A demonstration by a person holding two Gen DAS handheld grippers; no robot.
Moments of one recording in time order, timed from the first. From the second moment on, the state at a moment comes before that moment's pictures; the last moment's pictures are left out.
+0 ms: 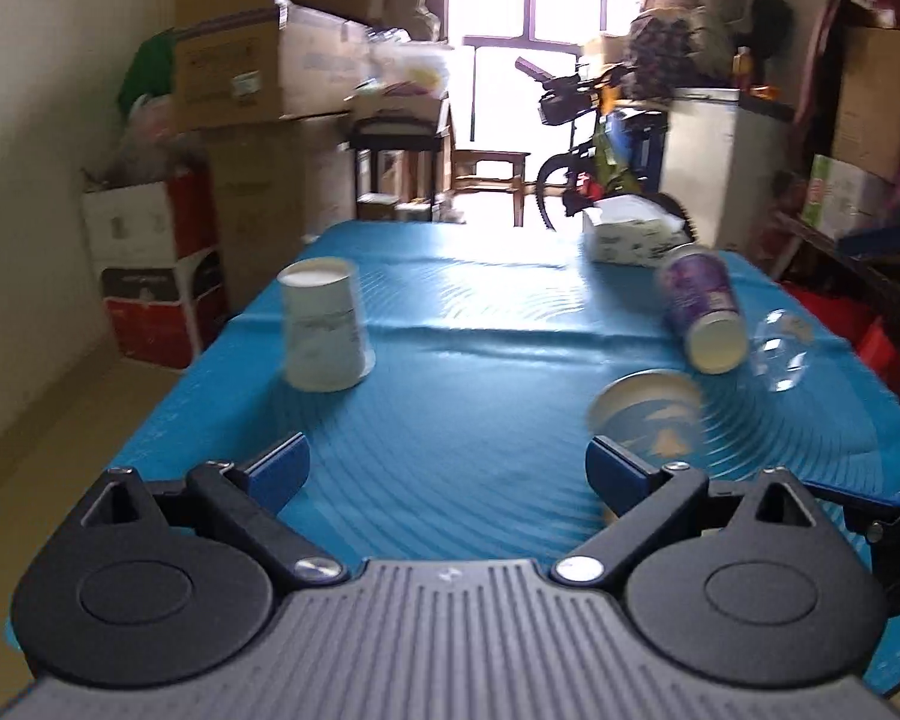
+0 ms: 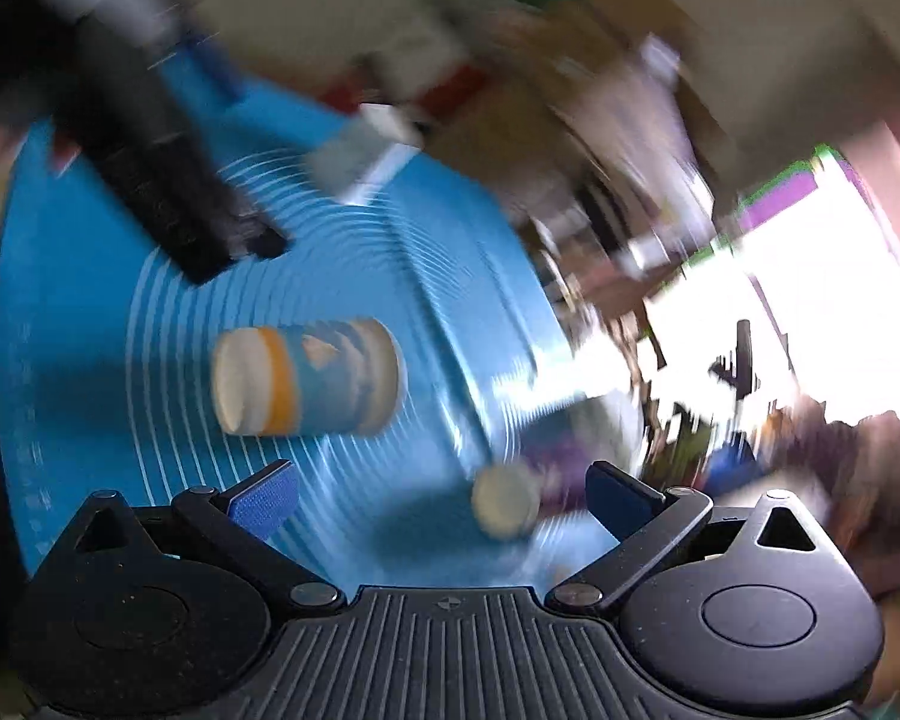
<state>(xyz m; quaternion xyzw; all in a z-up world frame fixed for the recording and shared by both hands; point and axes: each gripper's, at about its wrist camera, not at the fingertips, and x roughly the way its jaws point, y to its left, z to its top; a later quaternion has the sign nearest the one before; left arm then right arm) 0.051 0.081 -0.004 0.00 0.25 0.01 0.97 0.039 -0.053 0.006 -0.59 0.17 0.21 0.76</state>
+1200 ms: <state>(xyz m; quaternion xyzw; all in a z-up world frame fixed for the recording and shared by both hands) 0.054 0.128 -0.015 -0.03 0.30 0.06 0.95 0.015 0.008 -0.111 -0.90 -0.02 0.29 0.31</state>
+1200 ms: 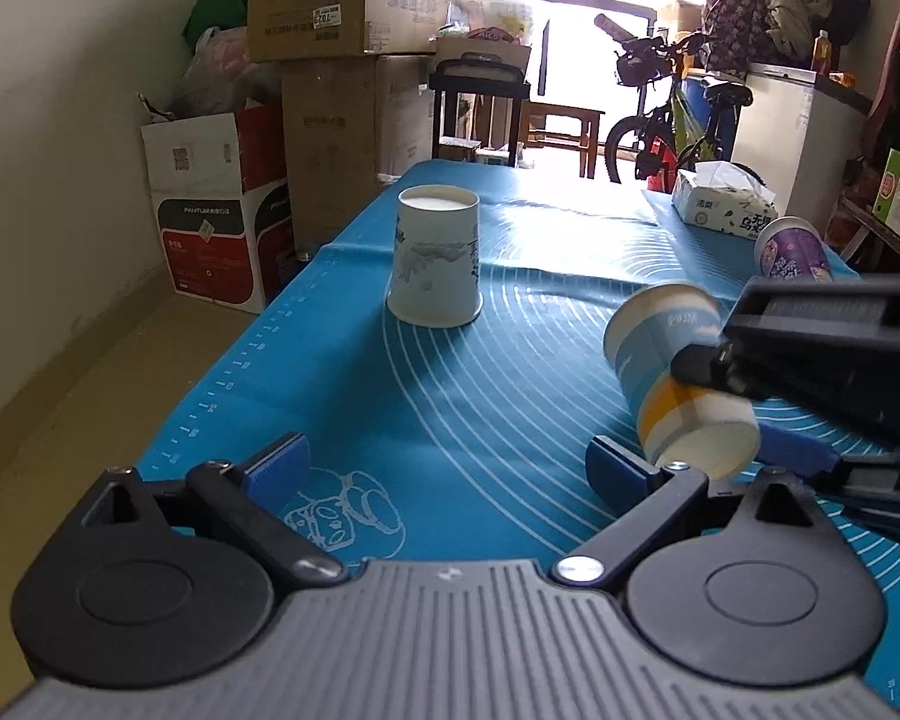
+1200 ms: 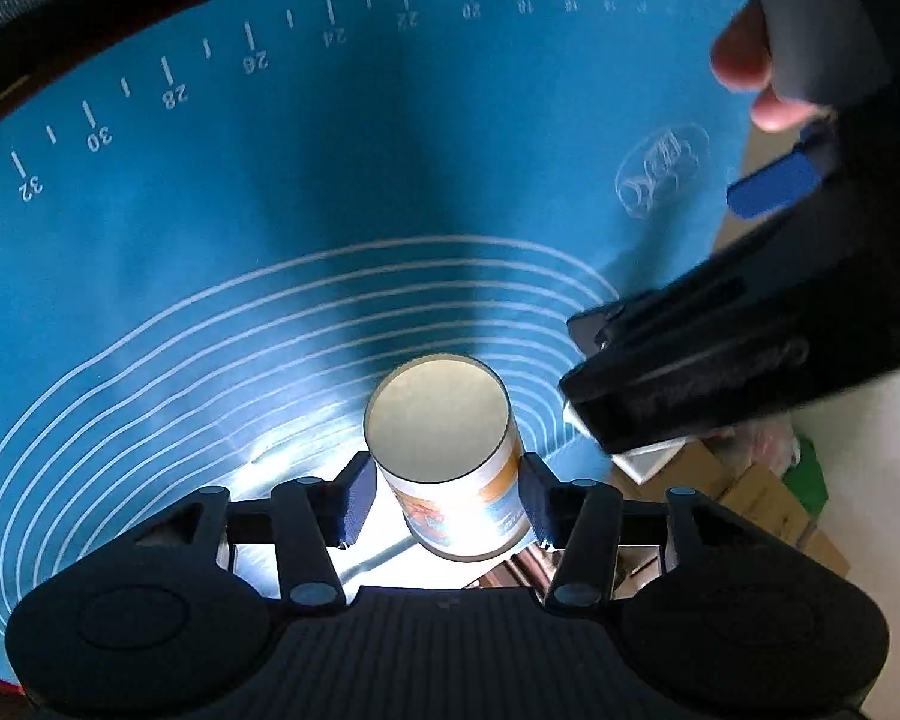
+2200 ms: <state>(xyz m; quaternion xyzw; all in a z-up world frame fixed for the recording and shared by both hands) 0.060 0.077 -0.013 -0.01 0.26 0.01 0.97 0.130 -0.118 0.005 -0.09 0.34 0.21 0.91</state>
